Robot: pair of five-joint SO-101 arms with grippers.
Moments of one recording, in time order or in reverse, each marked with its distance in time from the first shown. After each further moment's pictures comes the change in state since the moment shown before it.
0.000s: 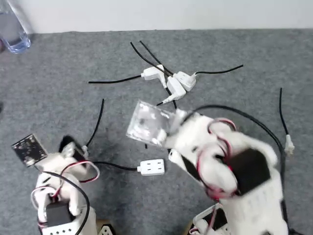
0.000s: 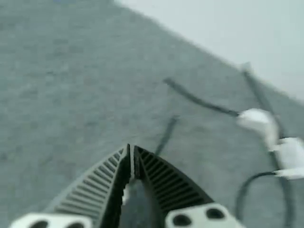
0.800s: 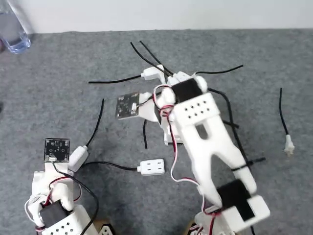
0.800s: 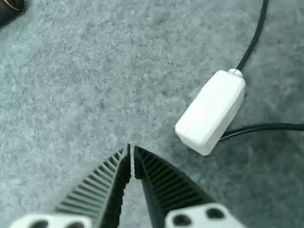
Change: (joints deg) left arm -17.2 -0.1 7.4 10.6 -52.1; right arm 5.5 37.7 -2.8 1.3 21.4
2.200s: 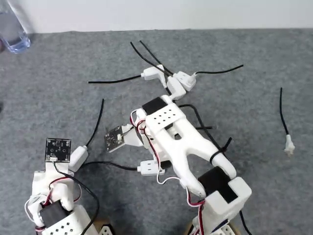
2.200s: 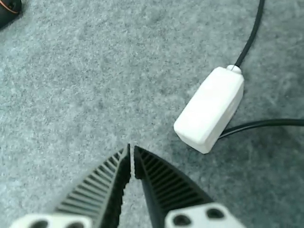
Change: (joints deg) left arm 0.2 0.1 0.2 0.0 -0.7; right arm -8.3 11.1 13.0 -10.4 4.4
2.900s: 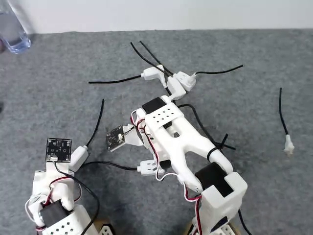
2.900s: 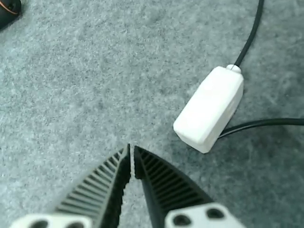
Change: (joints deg) left arm 0.0 0.0 0.0 0.0 -0.3; right arm 0.9 2.4 -1.1 -0.4 0.0
